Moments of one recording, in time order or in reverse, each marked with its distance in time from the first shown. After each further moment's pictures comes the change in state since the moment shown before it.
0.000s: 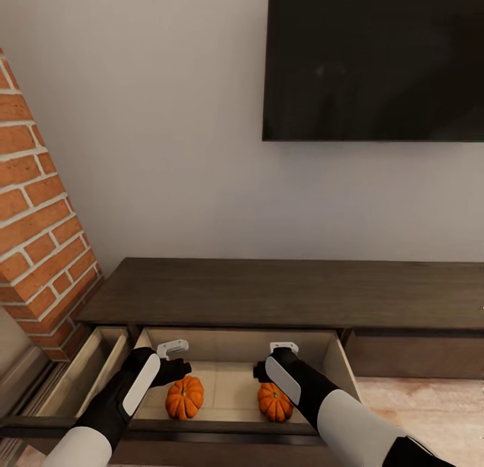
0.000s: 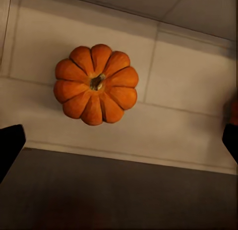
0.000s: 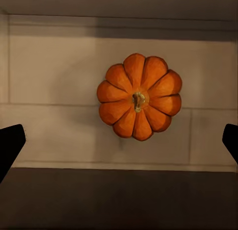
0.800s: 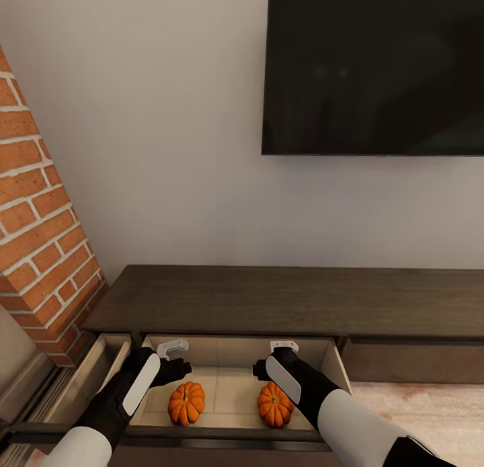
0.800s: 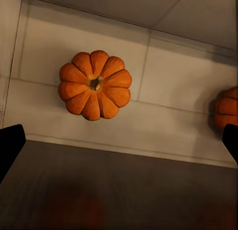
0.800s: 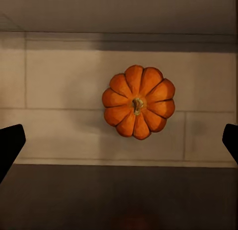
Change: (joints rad) left arm 0.000 0.000 0.000 -0.001 0.000 0.000 -0.001; right arm 0.000 -0.003 -0.002 -0.005 -0.001 -0.019 0.008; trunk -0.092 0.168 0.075
